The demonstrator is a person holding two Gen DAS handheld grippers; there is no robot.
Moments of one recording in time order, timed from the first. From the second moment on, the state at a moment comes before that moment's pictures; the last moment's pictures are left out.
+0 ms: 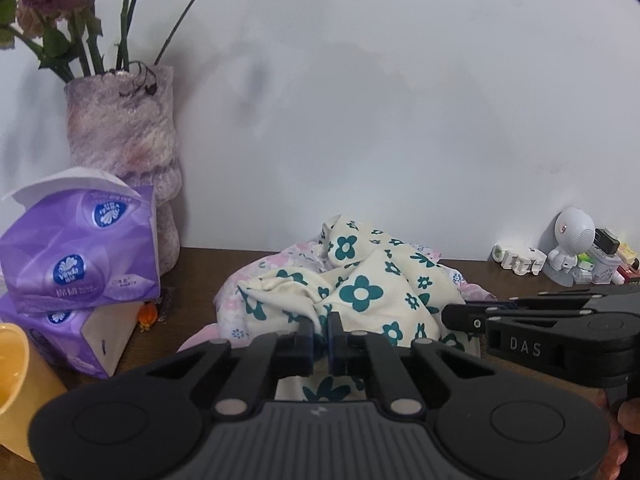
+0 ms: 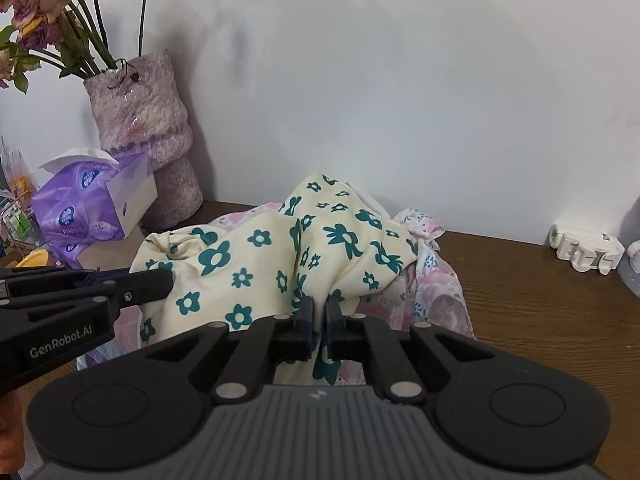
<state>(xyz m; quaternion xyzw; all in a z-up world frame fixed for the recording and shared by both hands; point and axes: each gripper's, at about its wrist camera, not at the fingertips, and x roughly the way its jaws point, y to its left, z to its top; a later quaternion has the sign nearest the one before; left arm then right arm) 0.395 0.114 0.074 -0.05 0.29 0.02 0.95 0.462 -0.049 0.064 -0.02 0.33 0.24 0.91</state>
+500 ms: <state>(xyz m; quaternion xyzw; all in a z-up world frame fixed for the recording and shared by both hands) 0.352 0.101 0.132 -0.04 0.24 0.02 0.97 0.417 -0.064 0.124 -0.03 0.27 0.23 0.93</state>
